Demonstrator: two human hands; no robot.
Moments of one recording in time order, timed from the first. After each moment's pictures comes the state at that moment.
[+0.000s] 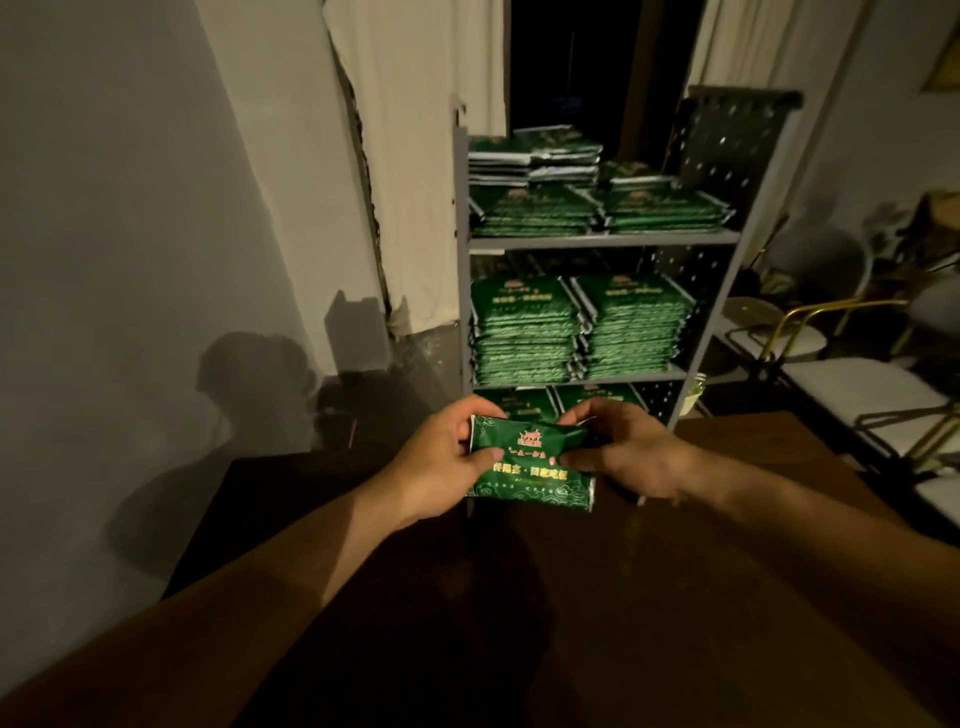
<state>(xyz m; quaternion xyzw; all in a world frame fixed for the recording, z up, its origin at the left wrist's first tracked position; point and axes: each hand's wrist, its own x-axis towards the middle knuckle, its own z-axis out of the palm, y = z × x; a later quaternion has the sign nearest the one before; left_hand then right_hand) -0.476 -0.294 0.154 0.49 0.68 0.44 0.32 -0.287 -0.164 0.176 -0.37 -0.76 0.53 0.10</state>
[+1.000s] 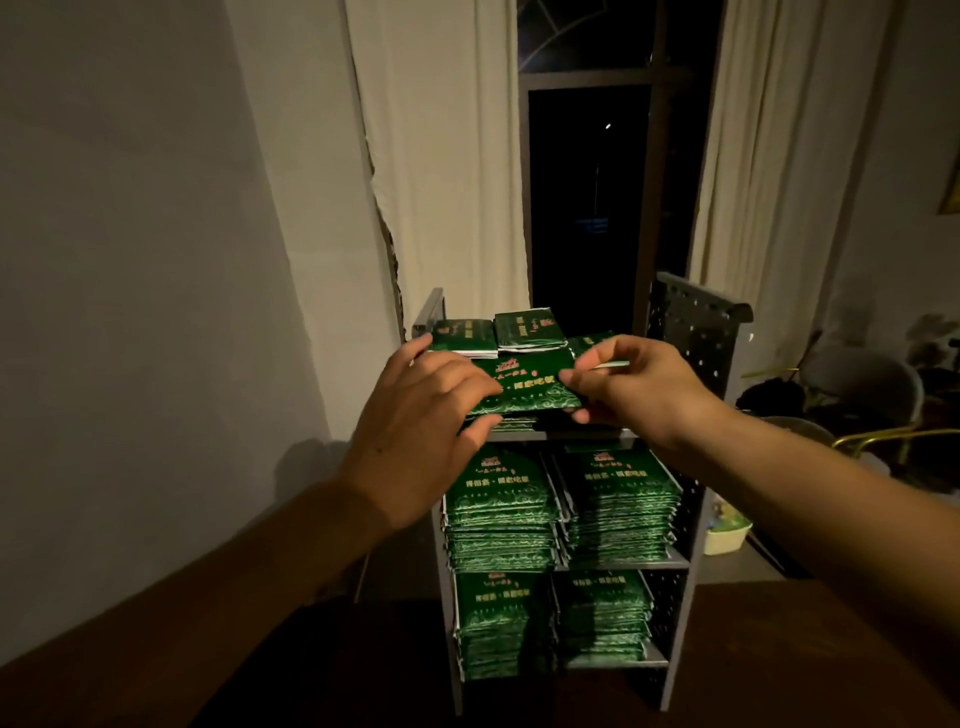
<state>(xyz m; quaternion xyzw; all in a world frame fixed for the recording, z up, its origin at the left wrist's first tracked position) -0.488 -0.204 0.334 0.64 0.67 0.18 -0.34 -0.312 -0.064 0.357 -0.27 -0.67 0.59 0.36</state>
